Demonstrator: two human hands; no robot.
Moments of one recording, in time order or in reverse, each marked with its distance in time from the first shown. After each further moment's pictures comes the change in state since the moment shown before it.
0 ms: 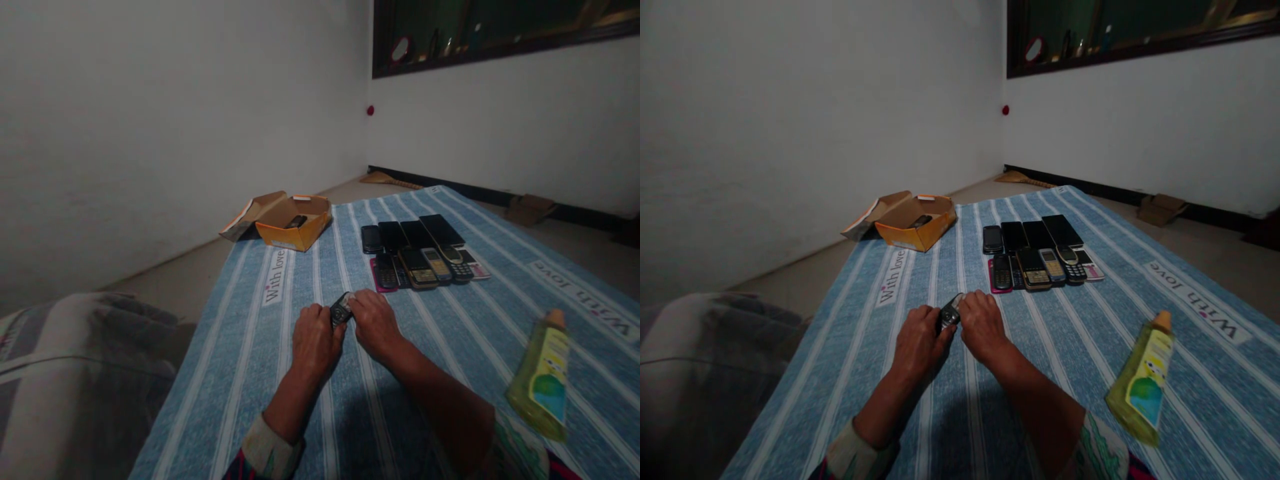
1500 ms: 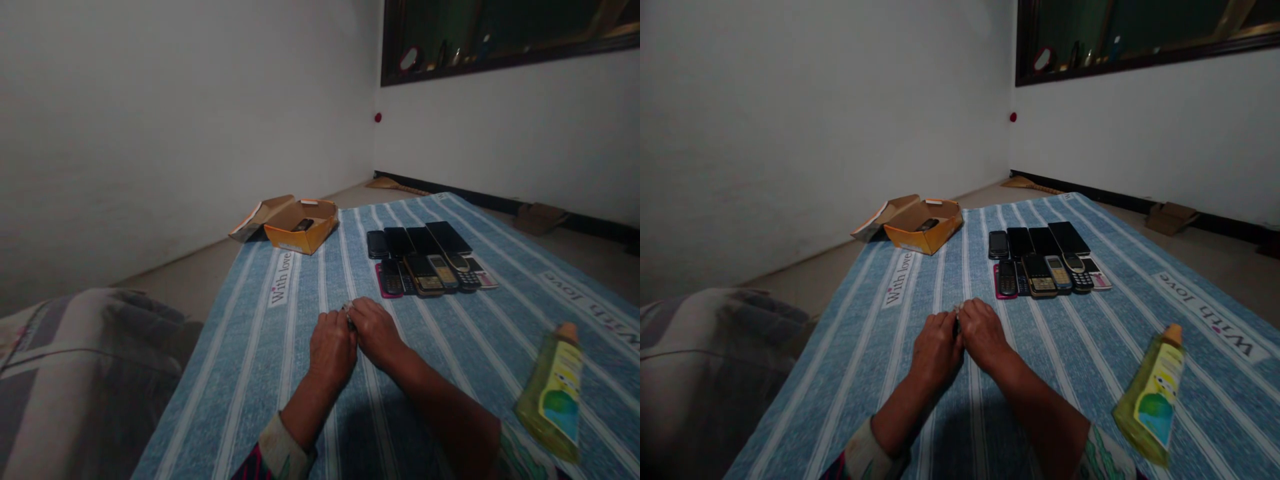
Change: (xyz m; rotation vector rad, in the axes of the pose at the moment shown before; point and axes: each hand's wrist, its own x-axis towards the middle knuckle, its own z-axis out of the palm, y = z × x) left_hand -0.003 0.017 0.010 -0.084 -0.007 0.045; right_hand -0.001 0.003 0.009 0.060 0.008 -0.107
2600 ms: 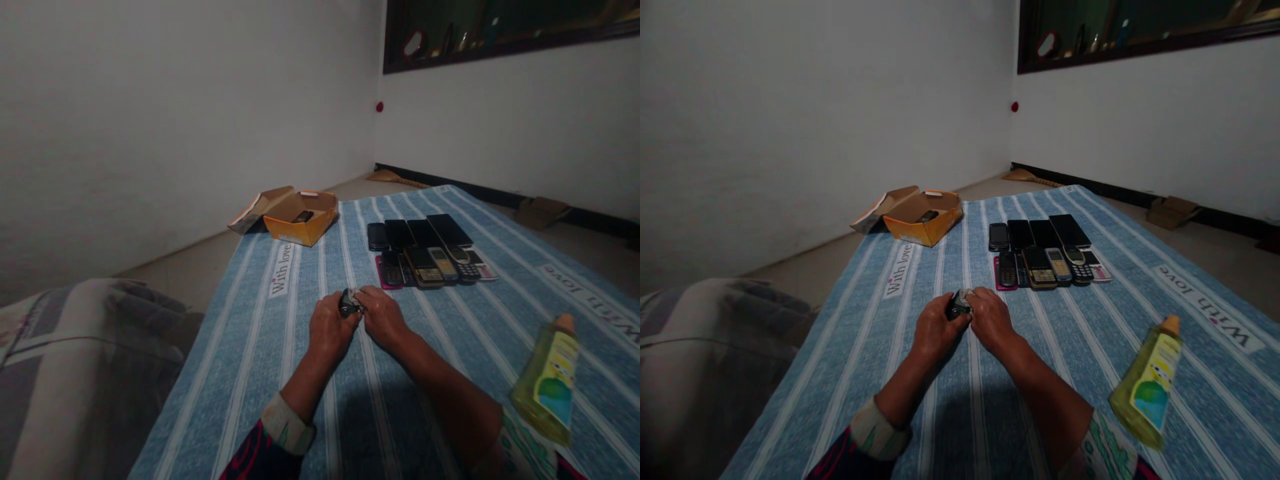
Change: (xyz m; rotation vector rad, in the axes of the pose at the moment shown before) left_hand 0.019 -0.011 0.015 -0.309 0.151 -0.118; right_hand 0.002 0.014 -0.013 0.129 -0.134 0.204
